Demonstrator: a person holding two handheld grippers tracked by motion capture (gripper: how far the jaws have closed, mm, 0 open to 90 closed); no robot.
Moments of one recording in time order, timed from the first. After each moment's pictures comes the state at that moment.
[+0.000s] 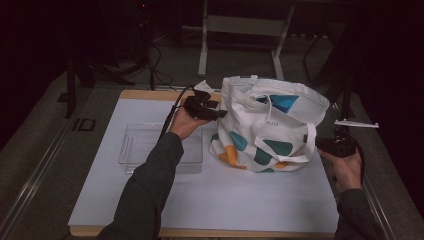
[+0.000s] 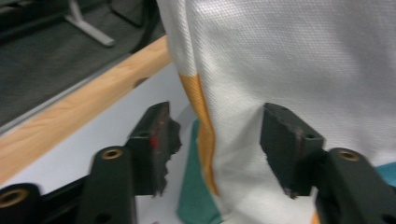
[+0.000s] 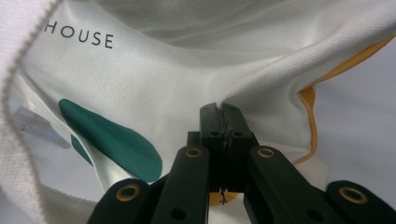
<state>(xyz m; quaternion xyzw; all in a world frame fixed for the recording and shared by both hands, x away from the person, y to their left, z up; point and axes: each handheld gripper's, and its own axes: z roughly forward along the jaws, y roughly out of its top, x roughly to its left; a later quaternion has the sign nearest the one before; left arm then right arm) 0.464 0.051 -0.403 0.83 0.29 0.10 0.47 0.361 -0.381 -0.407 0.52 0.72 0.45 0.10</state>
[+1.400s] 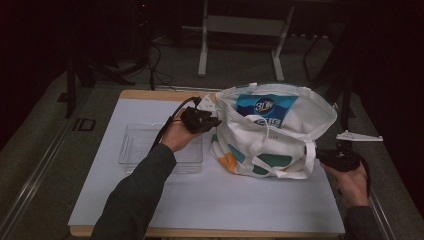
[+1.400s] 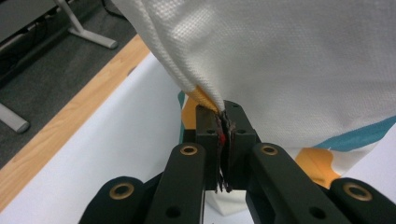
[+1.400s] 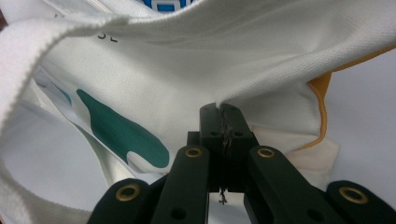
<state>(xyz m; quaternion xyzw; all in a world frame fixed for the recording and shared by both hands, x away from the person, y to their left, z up) 0.409 0.050 -0.397 0.88 0.20 0.16 0.40 0.324 -0.381 -0.413 0.47 0.75 0.45 0.11</state>
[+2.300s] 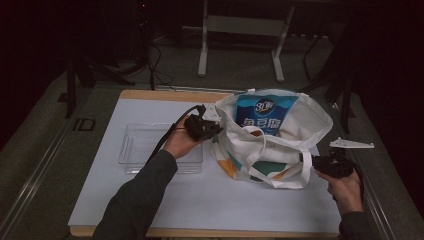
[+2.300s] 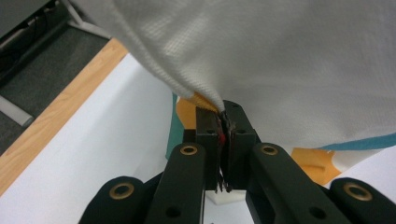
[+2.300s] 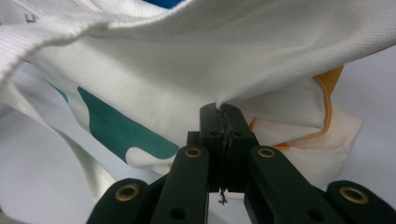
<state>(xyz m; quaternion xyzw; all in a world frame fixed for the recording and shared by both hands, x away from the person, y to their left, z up) 0.396 0.041 -0.409 0.88 0.20 0.18 0.39 0.317 -0.375 -0.433 0.46 0.76 0.45 0.10</state>
